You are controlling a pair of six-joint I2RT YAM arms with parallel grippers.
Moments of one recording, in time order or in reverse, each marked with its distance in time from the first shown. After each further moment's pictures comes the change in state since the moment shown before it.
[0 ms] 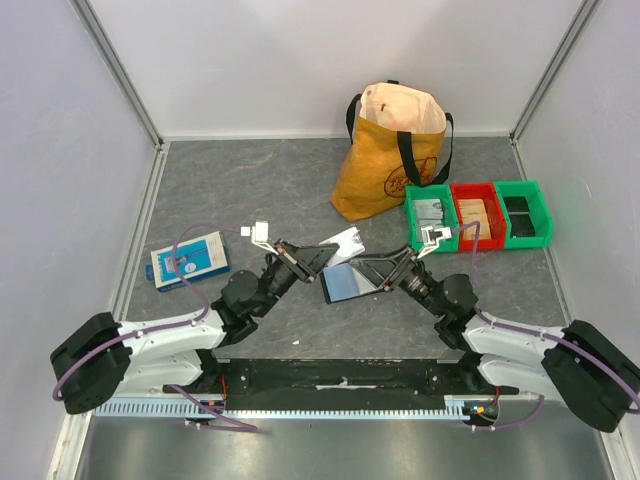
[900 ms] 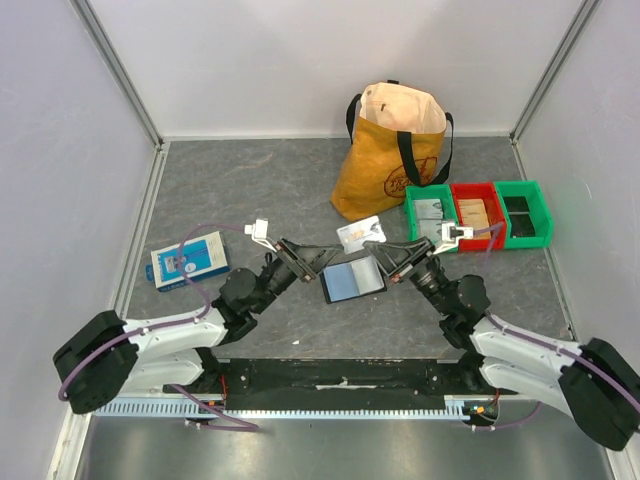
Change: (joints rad) left arm 0.031 0.070 -0.018 0.127 0.117 -0.187; right arm 0.008 -0.036 0.016 0.101 0.094 -0.053
